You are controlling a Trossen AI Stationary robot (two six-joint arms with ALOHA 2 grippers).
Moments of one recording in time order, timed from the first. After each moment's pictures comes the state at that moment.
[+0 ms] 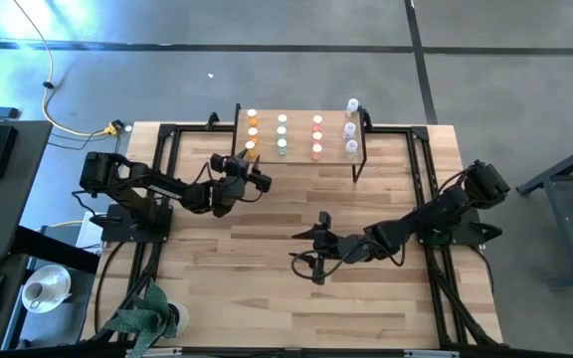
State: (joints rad) left arm 0.17 1.56 0.57 0.69 -1.12 -0.18; right arm 0.42 1.61 0.88 0.41 0.50 0.18
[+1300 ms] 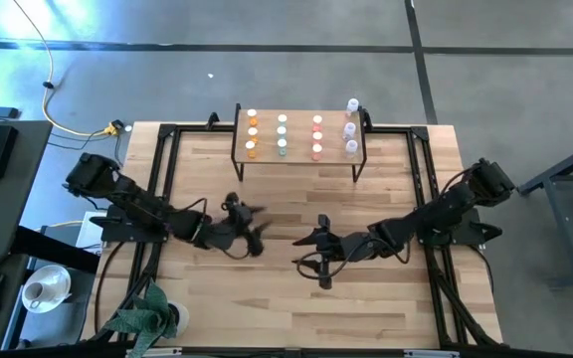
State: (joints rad) left arm -0.23 1.49 0.57 0.44 -0.84 -0.35; right arm 0.42 1.57 0.88 0.38 0.38 0.18
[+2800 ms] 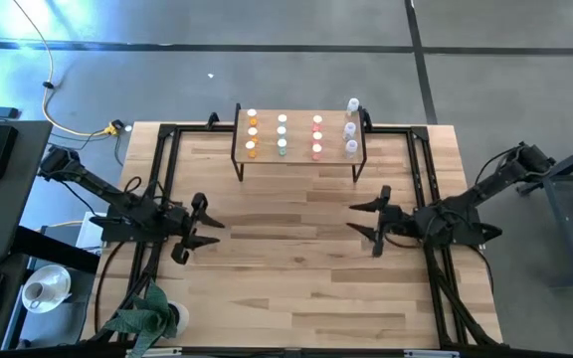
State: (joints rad) left arm -0.36 0.48 0.04 0.49 -0.29 -0.12; right arm 0.51 0.85 0.36 0.37 0.70 0.01
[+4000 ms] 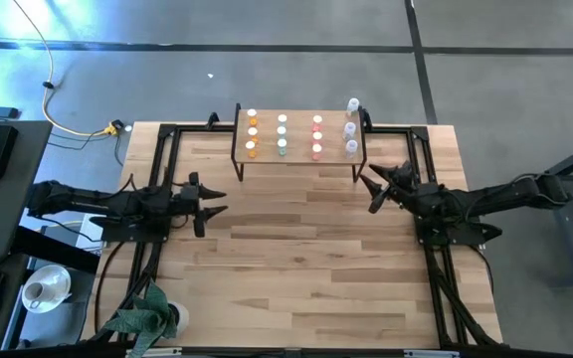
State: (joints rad) left arm 0.07 0.31 0.01 0.09 -0.26 -0.12; right arm 0.08 0.58 0.16 0.34 0.76 0.15
